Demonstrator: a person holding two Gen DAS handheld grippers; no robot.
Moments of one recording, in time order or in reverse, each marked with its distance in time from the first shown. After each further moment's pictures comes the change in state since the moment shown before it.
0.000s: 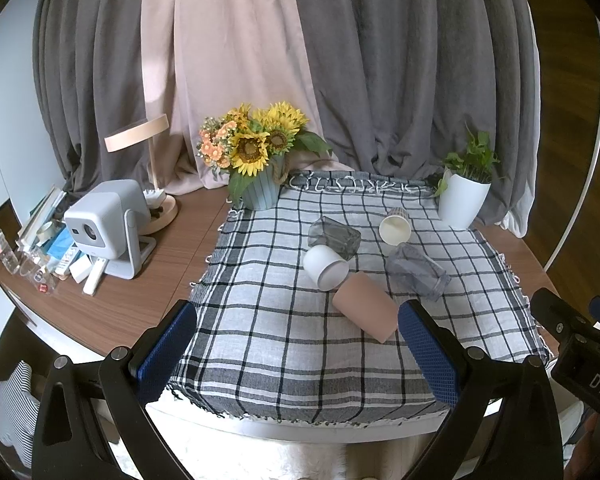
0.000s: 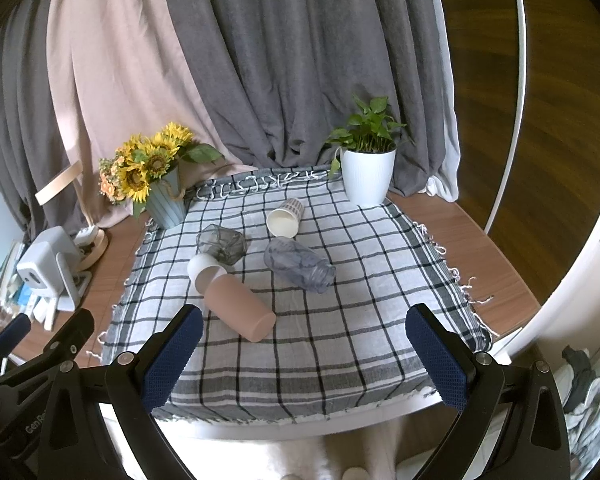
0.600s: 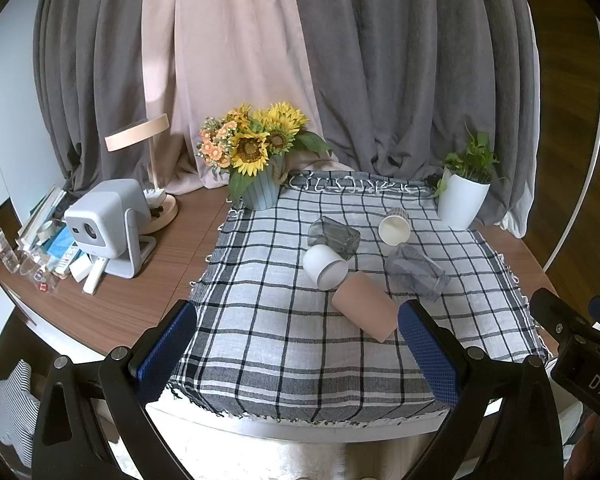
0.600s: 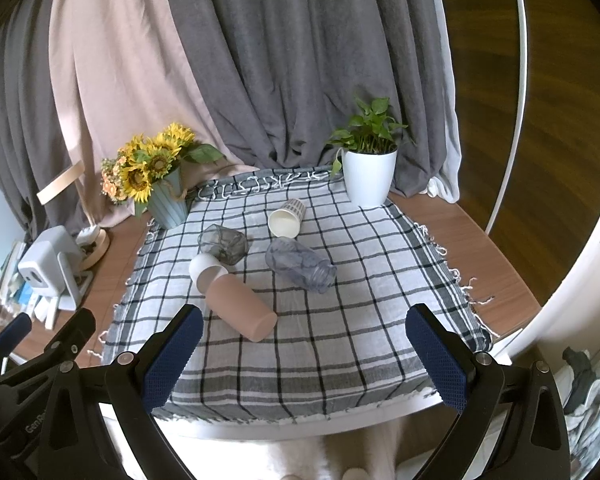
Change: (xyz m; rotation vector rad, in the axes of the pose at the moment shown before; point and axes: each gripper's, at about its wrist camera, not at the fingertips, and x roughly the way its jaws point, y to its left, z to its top) left arm 0.000 -0.001 0.000 -0.001 0.000 0.000; right arm -0.001 -0.002 -0.001 0.000 0.000 0.004
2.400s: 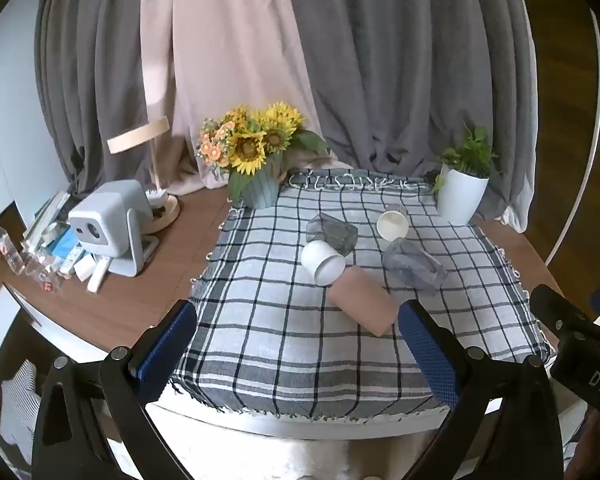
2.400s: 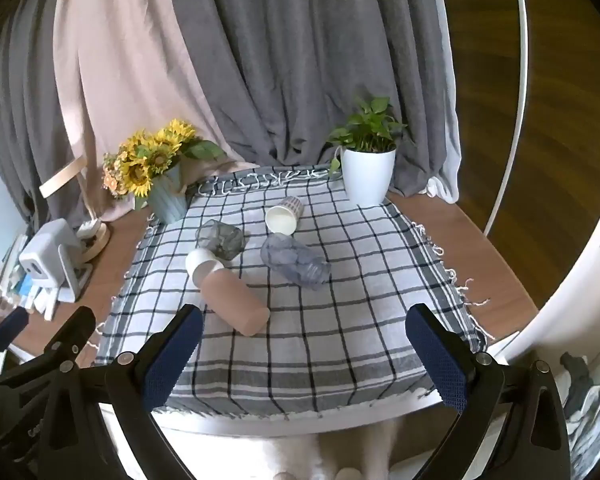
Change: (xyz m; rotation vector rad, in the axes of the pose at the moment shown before) left arm -0.005 -0.012 -0.004 0.036 -0.007 0.016; right arm -0.001 -0.005 0.000 -0.018 -0.012 -0.001
